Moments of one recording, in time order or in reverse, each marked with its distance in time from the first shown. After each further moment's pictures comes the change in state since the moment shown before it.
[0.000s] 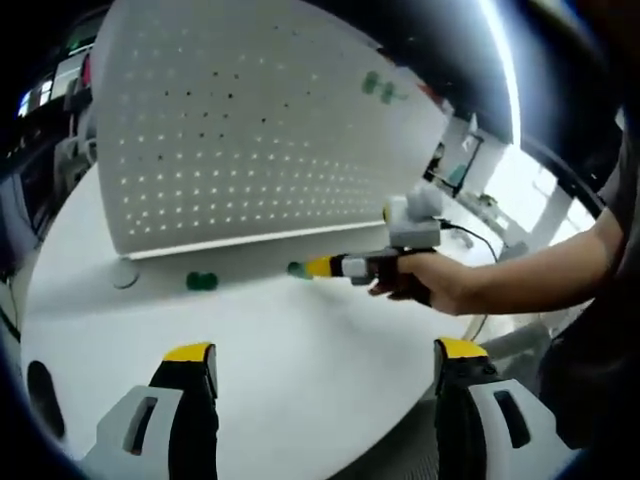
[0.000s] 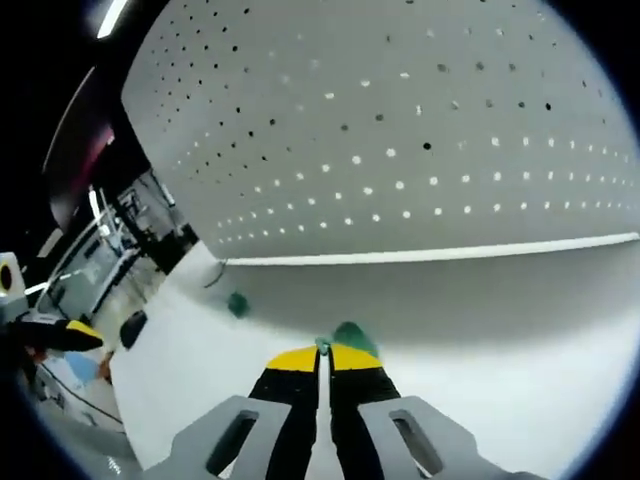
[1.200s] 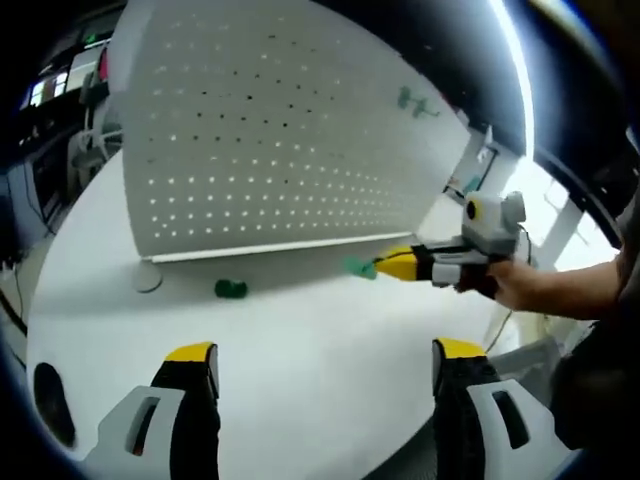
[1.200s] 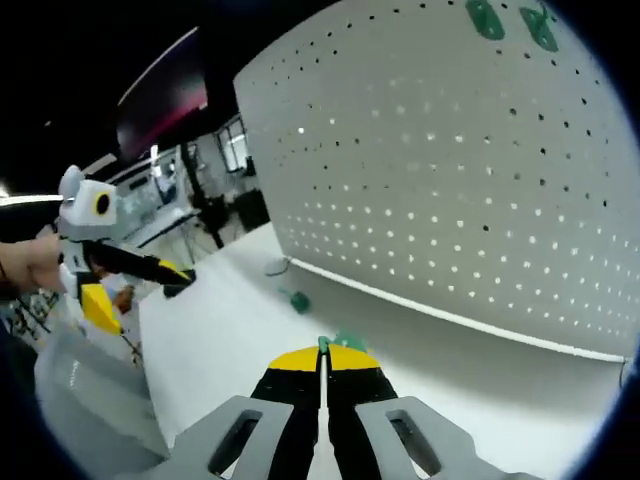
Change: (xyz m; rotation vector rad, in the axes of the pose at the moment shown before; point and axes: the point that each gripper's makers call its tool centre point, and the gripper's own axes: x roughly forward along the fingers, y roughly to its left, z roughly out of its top) left arm -0.001 0.033 0.014 -0.048 -0.023 0.041; right arm -0.075 0.062 0.024 -0.371 -0.014 0.228
